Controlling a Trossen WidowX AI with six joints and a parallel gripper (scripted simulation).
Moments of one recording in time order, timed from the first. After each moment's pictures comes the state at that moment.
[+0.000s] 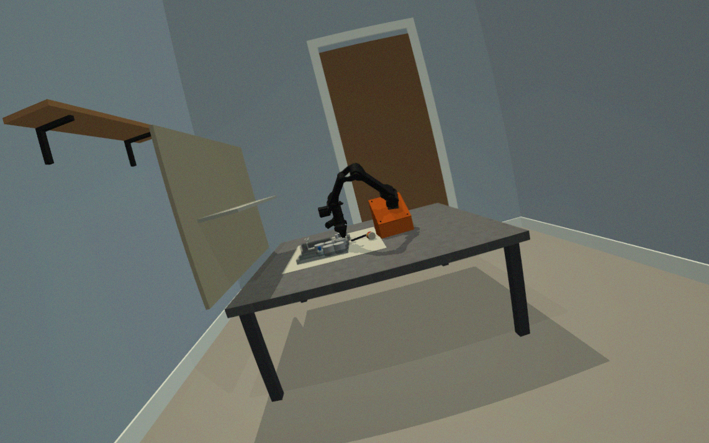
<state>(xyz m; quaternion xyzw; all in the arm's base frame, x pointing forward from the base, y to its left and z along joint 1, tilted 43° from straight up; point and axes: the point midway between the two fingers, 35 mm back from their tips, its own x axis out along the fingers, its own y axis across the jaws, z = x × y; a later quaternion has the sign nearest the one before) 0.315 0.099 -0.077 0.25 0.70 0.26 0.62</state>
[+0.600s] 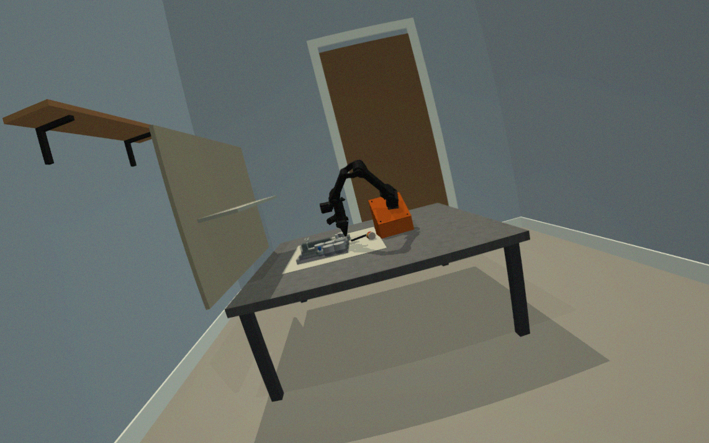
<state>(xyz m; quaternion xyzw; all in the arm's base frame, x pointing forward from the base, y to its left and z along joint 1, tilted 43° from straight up) 0.303 0.086 -0.061 0.25 0.70 0.26 0.62</state>
